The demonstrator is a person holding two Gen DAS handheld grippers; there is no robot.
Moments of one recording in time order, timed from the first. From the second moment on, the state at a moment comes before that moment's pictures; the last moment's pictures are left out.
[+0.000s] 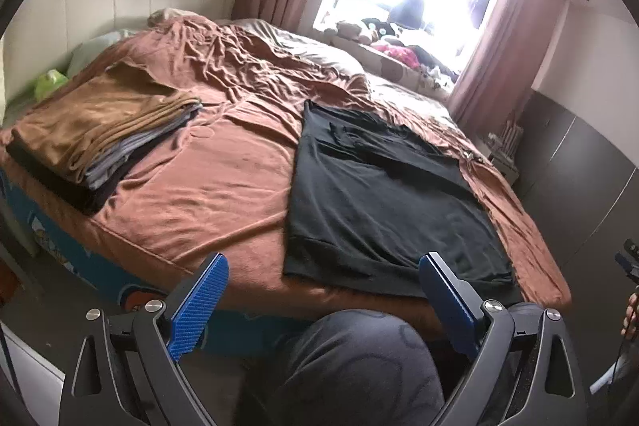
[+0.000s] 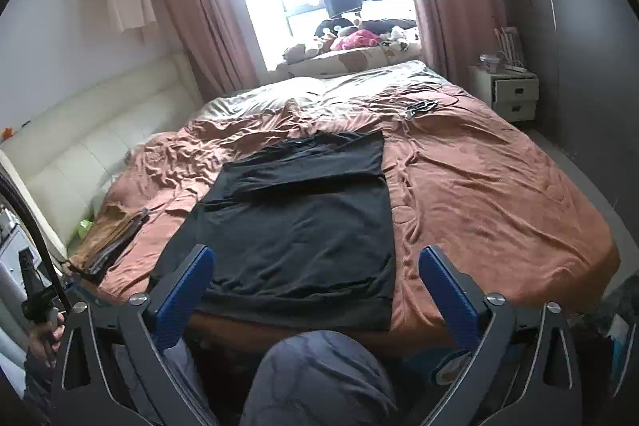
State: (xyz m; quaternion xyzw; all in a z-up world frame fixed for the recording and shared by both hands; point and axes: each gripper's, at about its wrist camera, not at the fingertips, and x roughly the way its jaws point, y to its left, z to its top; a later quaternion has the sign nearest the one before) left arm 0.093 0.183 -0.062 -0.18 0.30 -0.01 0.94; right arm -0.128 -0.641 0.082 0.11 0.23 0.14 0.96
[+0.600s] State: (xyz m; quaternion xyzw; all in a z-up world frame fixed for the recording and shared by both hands) left arm 0.087 0.202 -0.089 -0.24 0.26 0.02 0.94; right arm -0.103 -0.670 0.004 0.16 0.23 0.11 0.95
